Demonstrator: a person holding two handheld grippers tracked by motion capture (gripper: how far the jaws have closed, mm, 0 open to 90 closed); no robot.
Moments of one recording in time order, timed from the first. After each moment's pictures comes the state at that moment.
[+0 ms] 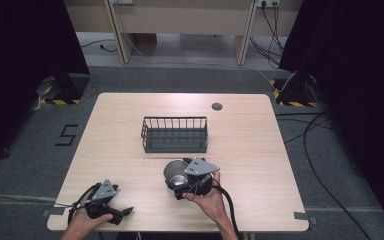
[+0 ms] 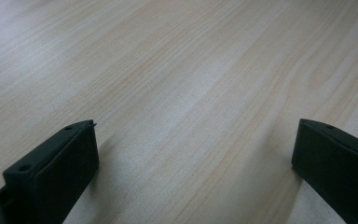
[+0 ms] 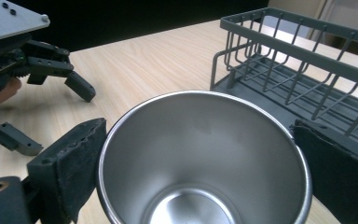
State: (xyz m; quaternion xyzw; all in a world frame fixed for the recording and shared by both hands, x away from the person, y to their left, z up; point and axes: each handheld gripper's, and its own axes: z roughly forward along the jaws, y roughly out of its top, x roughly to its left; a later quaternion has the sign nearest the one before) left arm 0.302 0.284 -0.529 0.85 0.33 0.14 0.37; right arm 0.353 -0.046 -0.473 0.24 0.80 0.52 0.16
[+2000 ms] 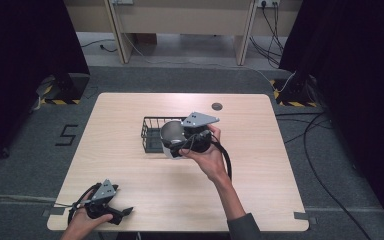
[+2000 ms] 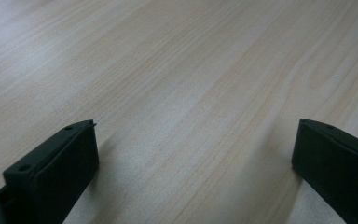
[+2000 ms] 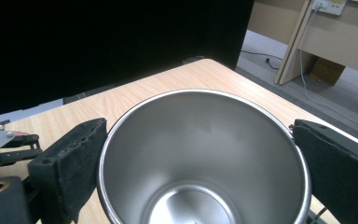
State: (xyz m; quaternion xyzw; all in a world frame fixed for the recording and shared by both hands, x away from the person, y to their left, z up) left arm 0.302 0.284 -0.529 0.85 0.33 0.14 0.38; right arm 0.419 -0.034 -0.361 0.25 0.80 0.52 0.18
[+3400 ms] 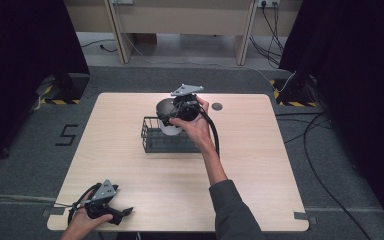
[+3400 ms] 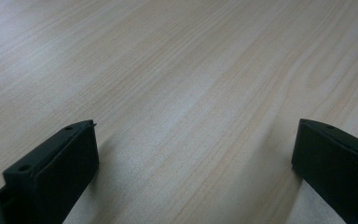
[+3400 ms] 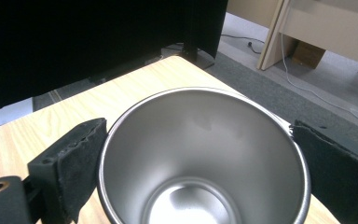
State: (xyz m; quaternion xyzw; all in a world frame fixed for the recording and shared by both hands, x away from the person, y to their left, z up) left arm 0.302 0.284 -0.528 0.86 0.33 0.14 0.37; right arm 0.508 -0.002 -0.353 0.29 0.81 0.48 0.18
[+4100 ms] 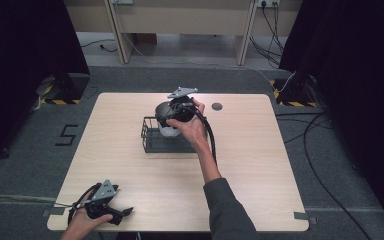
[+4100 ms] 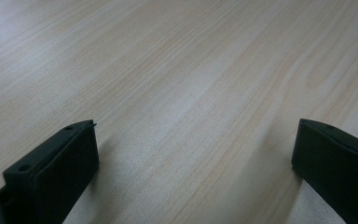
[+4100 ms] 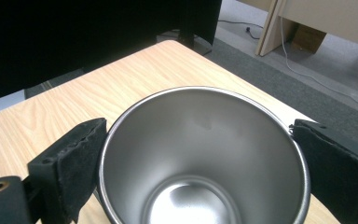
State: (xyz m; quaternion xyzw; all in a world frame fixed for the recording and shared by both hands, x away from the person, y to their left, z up) left arm 0.302 0.284 -0.528 0.86 0.33 0.14 0.37; right arm 0.521 0.008 -0.374 0.30 0.81 0.46 0.18
